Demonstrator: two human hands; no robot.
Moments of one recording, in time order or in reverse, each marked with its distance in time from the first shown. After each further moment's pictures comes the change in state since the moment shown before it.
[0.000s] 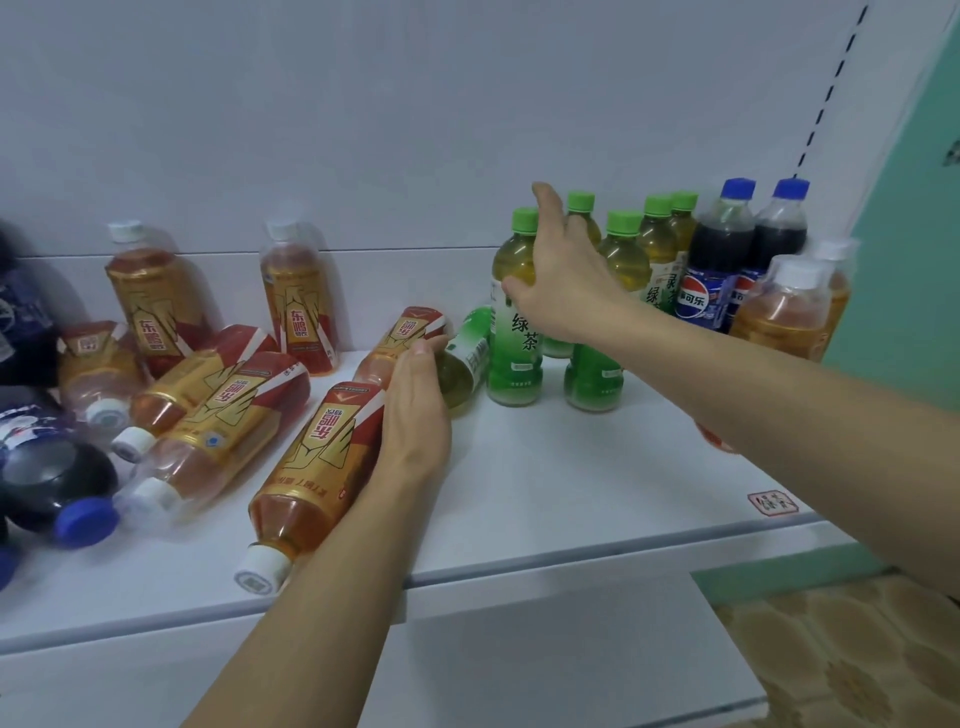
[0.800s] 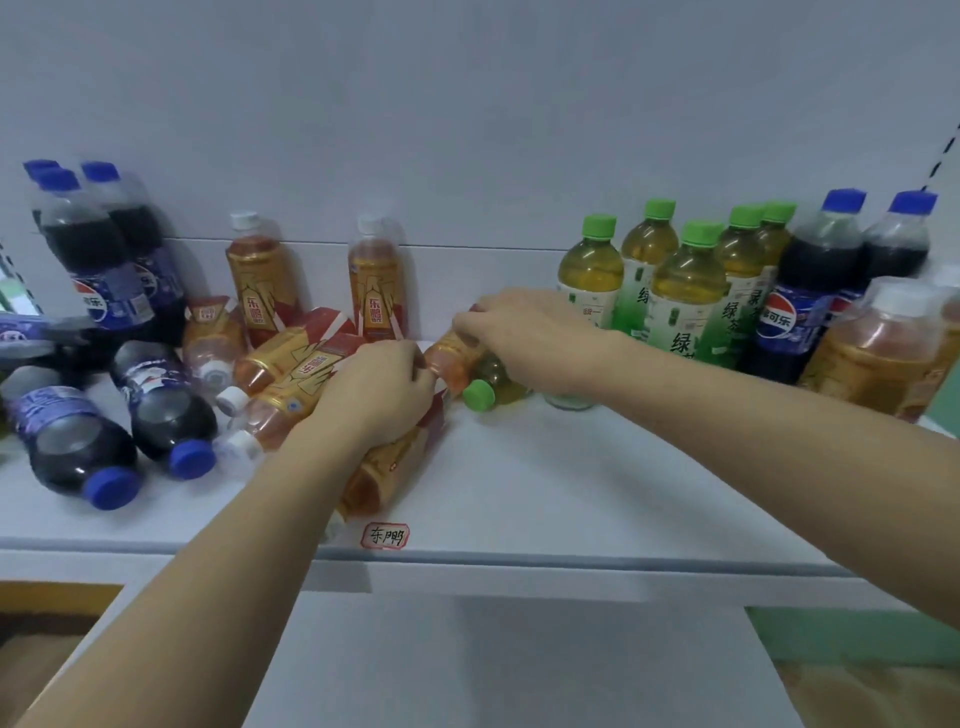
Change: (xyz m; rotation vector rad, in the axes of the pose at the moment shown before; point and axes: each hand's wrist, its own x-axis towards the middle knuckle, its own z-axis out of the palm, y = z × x) left_hand 0.018 0.040 -0.087 1.081 -0.093 0.067; right_hand -0.003 -0.035 0.054 -0.488 -0.206 -0.773
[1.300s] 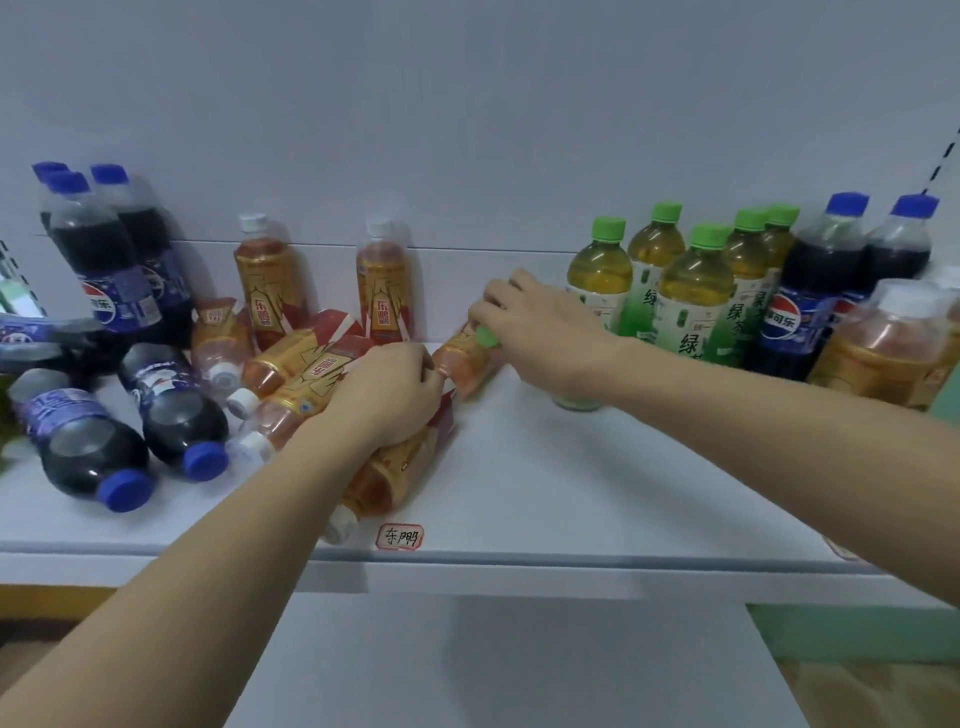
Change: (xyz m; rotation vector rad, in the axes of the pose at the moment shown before) left_hand 0.005 -0.007 -0.001 -0.011 -0.025 0.052; right_hand -0.002 -0.005 0.000 -0.011 0.092 0.049
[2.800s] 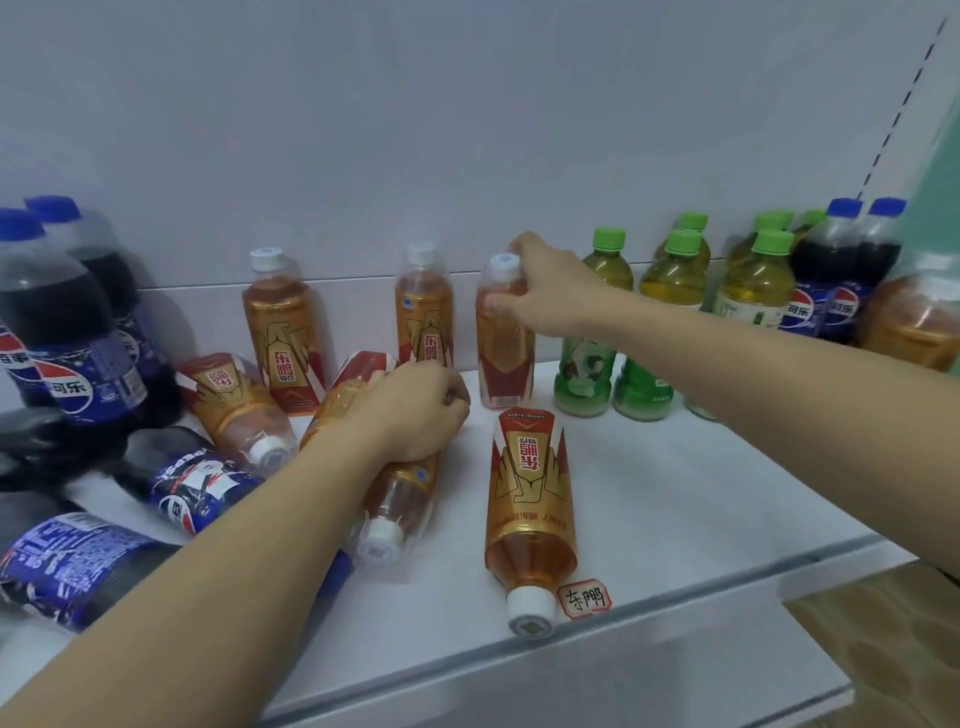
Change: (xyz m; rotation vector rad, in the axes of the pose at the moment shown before) left_hand 0.071 -0.107 -0.019 0.017 -0.237 0.405; right_hand 0.112 -0.026 -0.009 0.602 -0.042 0.735
